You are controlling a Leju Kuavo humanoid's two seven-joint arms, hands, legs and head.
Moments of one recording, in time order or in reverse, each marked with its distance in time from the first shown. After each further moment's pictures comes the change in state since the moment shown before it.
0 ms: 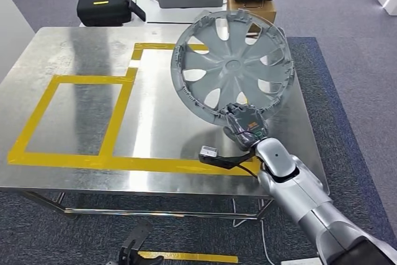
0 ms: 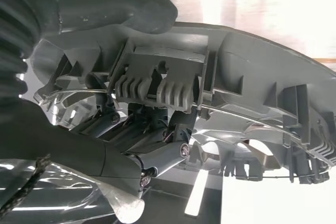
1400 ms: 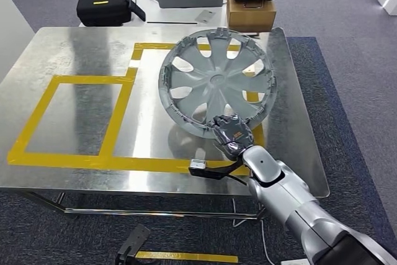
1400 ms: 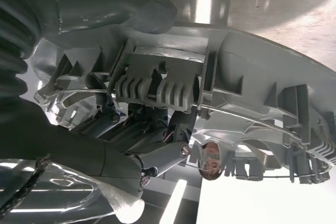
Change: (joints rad) left arm 0.029 0.016 -0.011 0.000 0.017 0.002 -0.068; right arm -0.032 0.076 0.096 0.186 0.001 -0.051 -0.018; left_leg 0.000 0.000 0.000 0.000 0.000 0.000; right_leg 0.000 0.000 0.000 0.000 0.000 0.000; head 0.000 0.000
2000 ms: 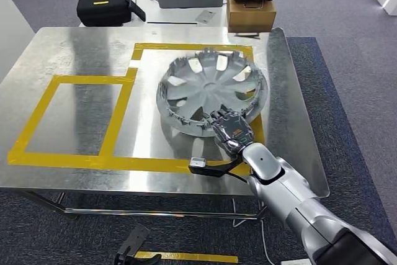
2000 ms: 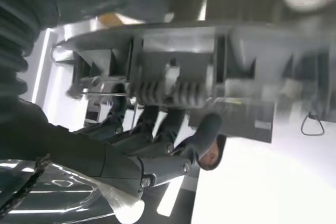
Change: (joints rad) left arm 0.000 0.004 -0.006 0.000 0.005 0.025 0.003; right arm -0.020 0.000 0.008 0.004 0.015 -0.001 0.008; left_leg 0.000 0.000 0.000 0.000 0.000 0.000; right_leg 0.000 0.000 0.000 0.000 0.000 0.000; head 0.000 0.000
